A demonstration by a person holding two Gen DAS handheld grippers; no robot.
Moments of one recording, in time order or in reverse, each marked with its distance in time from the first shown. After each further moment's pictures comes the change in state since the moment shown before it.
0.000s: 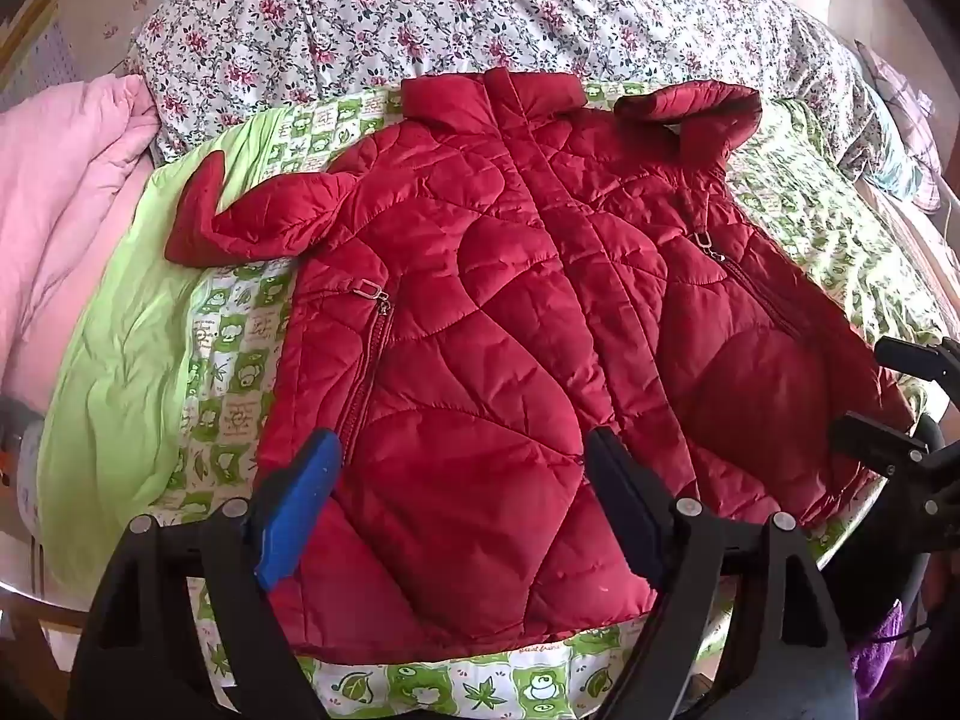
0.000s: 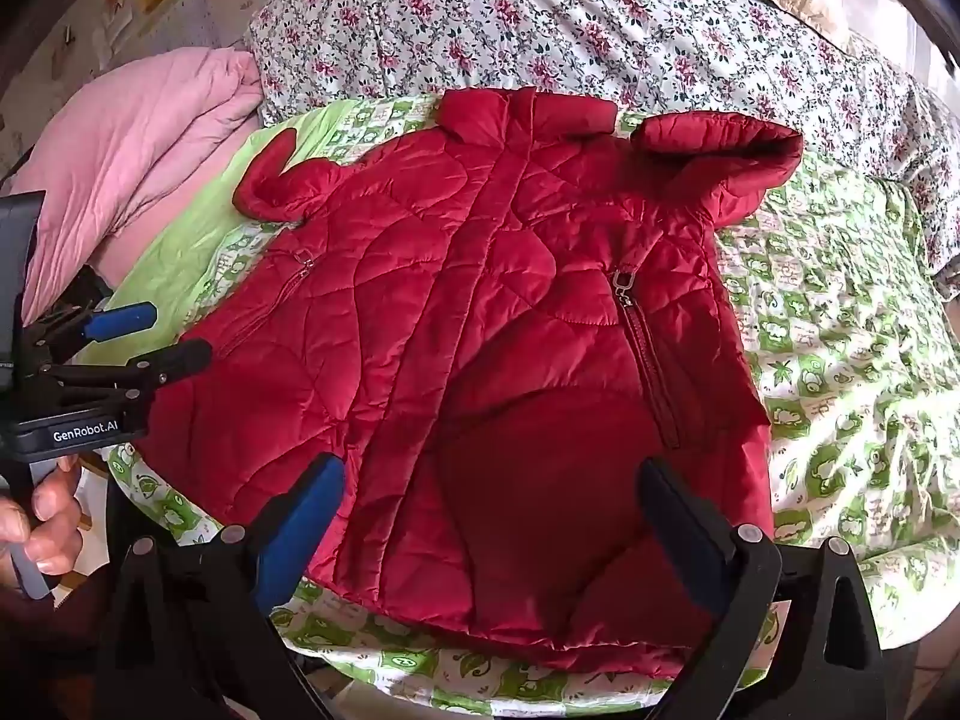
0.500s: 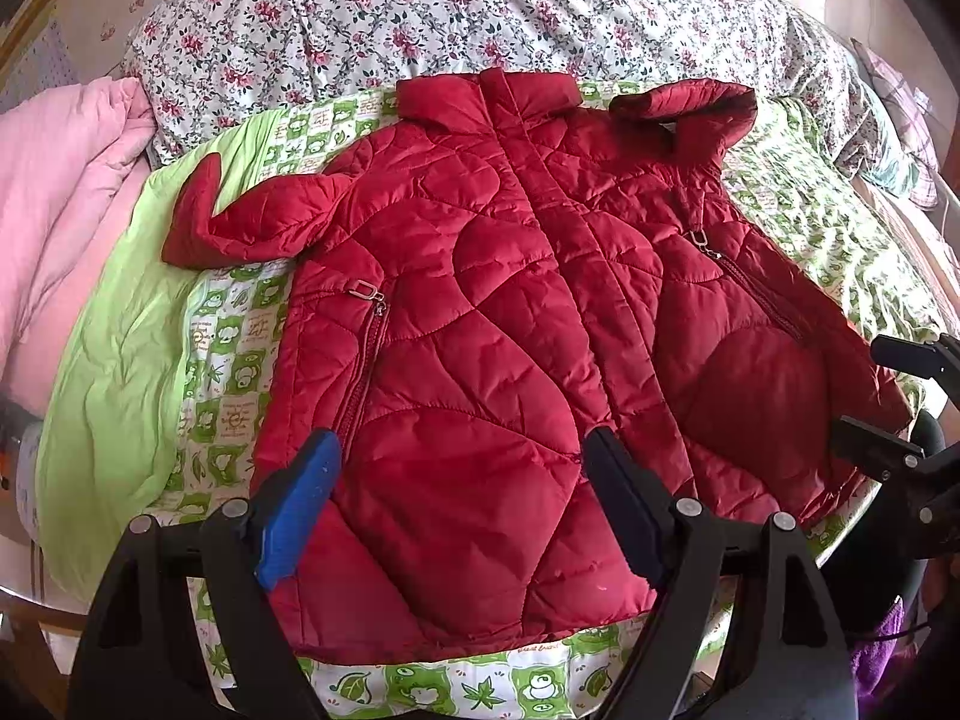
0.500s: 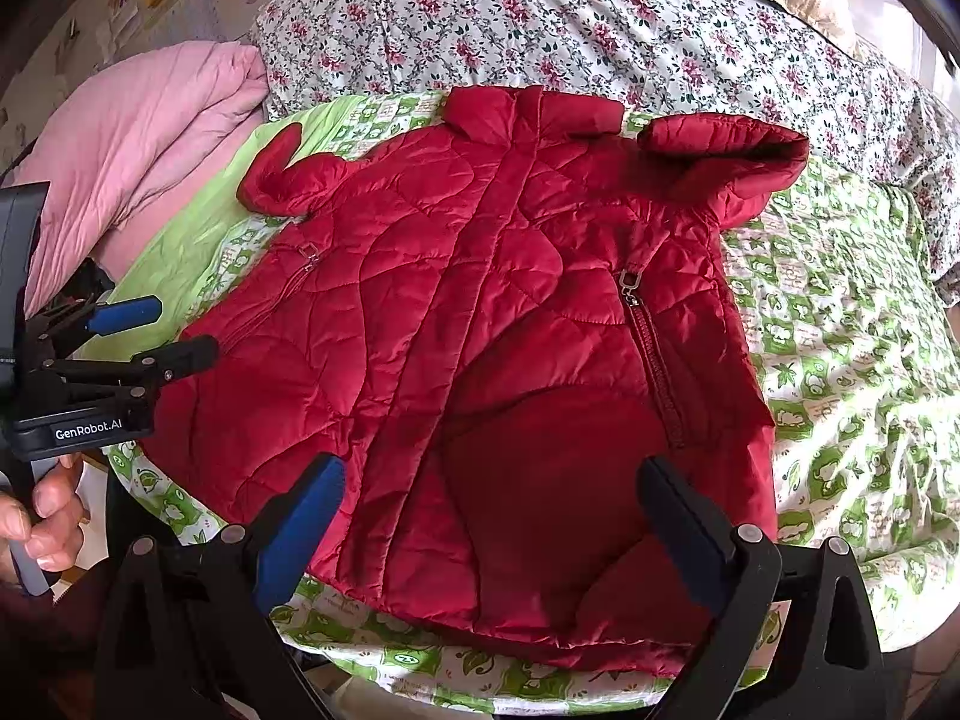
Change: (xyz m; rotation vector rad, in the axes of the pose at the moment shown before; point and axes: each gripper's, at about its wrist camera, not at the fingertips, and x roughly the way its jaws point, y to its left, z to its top) left arm -0.001 0.000 0.001 0.000 -0.006 -0.013; right arm 0.001 0.007 0.001 -0.015 0.008 -0.004
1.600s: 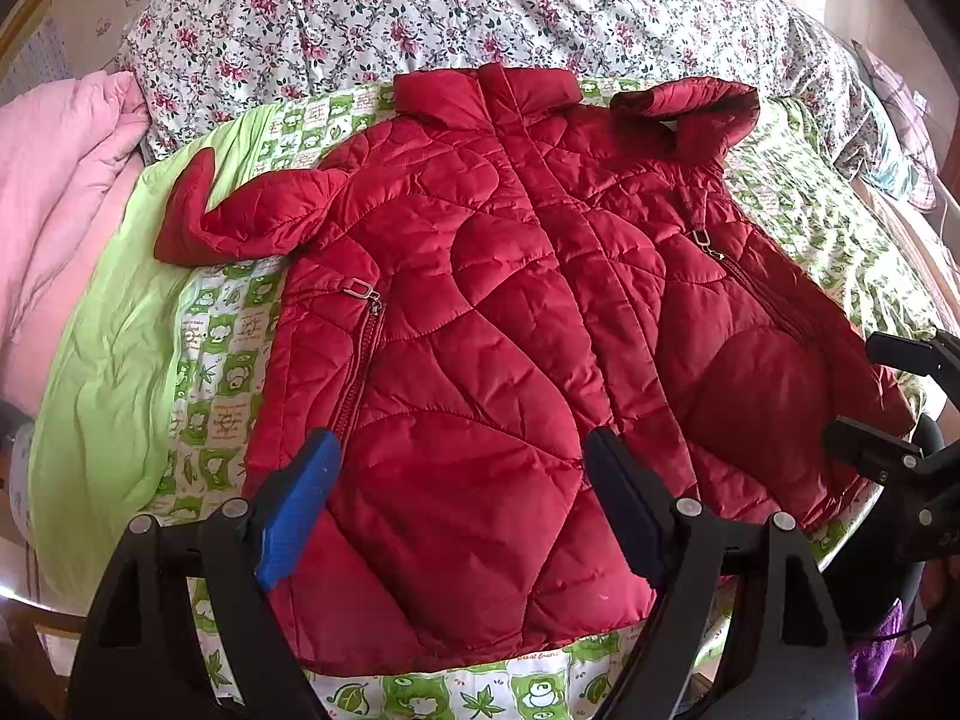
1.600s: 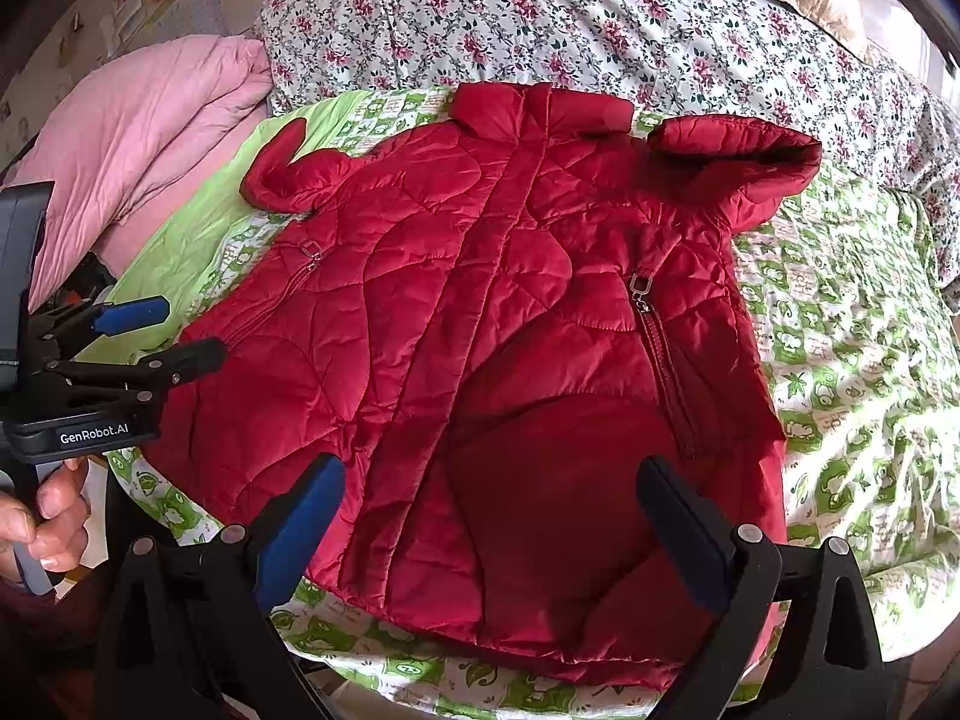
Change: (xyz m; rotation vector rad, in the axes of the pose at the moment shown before) left arm 0.010 0.002 0.002 -0.014 0.004 -0.029; right arm 0.007 0.004 0.006 -0.011 0.009 0.006
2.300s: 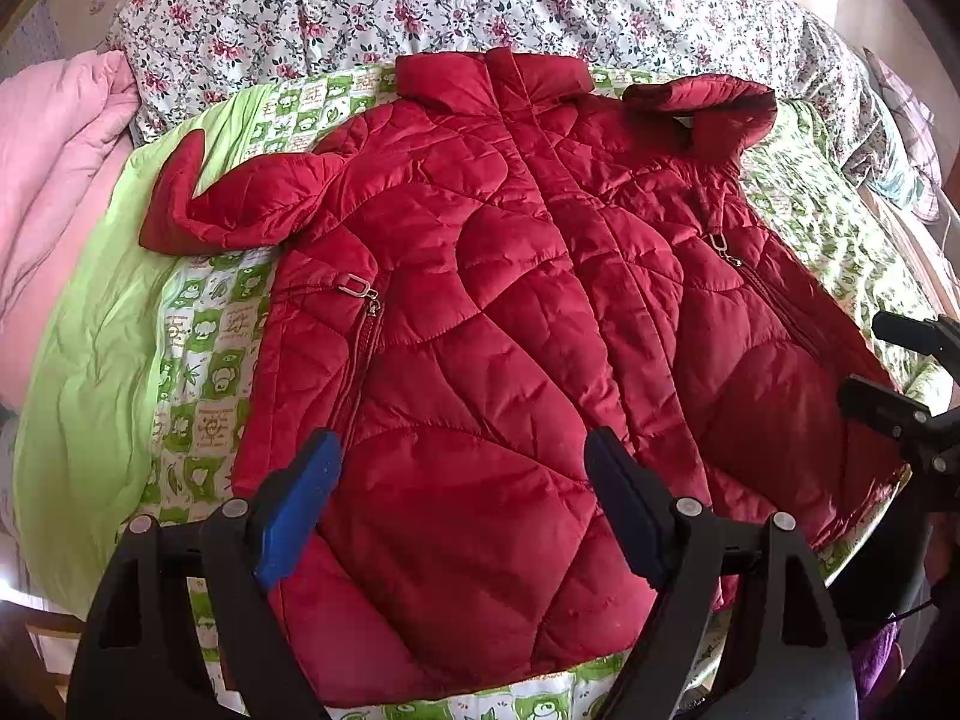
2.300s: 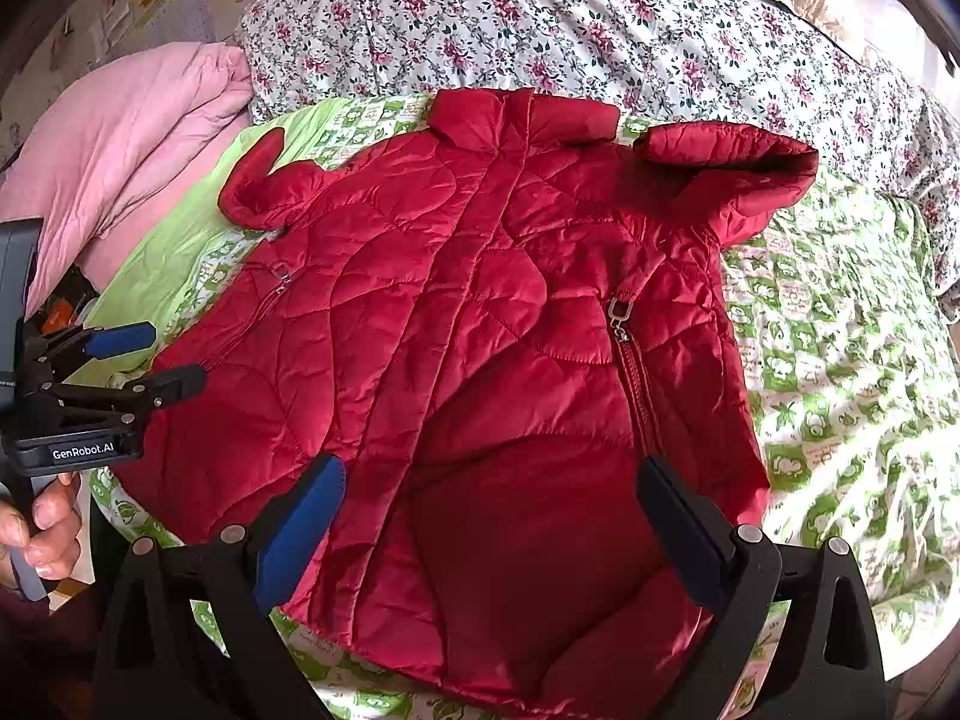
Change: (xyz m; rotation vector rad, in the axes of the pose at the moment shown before) left arm 0.025 0.011 0.011 -0.025 0.051 -0.030; right arm 0.016 -0.019 0.023 0.006 -0.006 -0.021
